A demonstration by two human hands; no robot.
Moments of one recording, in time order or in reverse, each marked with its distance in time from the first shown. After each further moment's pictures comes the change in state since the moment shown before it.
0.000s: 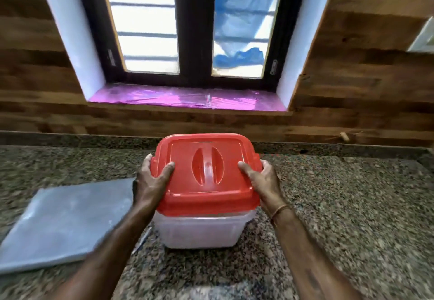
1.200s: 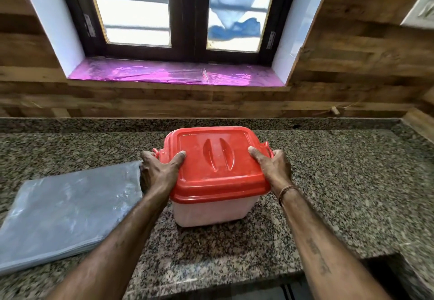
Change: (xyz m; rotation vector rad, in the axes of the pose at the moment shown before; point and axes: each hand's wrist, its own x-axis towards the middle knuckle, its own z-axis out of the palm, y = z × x) left_hand -0.002 -0.008 -0.018 0.047 -0.055 -0.197; right_hand -0.024 0.019 0.023 -0.354 0.282 0.126
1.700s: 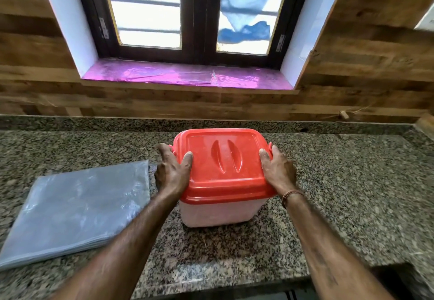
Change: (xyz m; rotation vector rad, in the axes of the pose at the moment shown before) left_hand 0.006 -0.008 0.003 0.087 -0.036 0.182; right_hand -0.003 -0.005 0.008 -0.430 0.019 -0.259
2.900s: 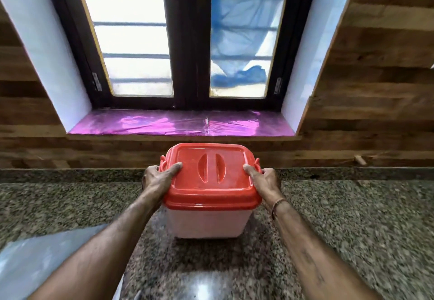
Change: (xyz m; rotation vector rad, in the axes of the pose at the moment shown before) left_hand 0.166 0.061 0.054 -0.209 0.056 -0.182; right_hand 0.176 -0.038 0.007 0.730 -0.186 0.152
